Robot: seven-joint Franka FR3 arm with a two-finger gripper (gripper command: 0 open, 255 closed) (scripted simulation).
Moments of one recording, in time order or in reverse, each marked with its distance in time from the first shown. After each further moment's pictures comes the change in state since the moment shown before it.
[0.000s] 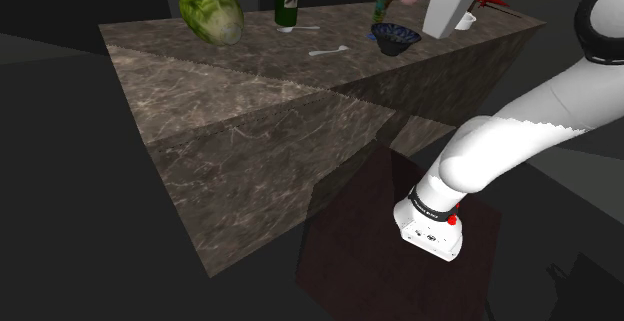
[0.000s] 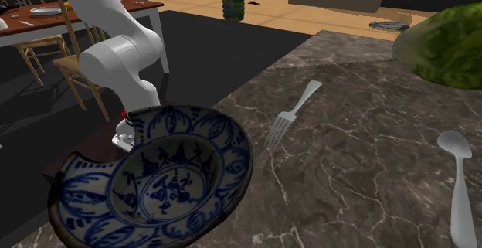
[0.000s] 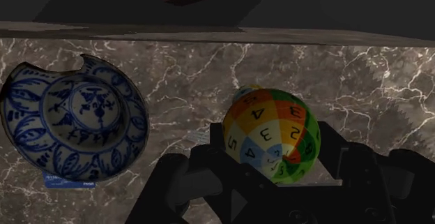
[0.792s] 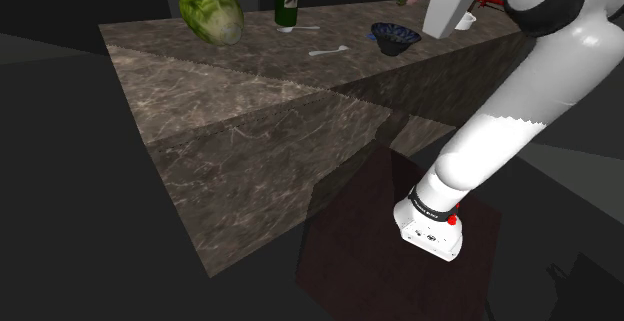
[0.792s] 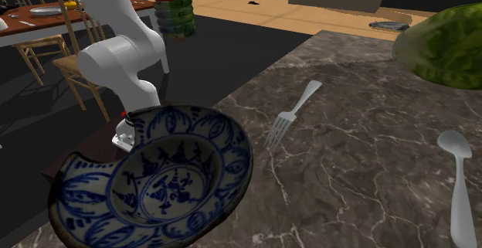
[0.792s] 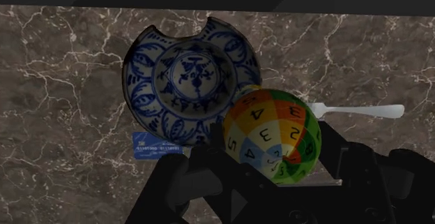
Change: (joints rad) arm -0.102 0.274 -0.246 0.339 0.038 -0.065 -0.350
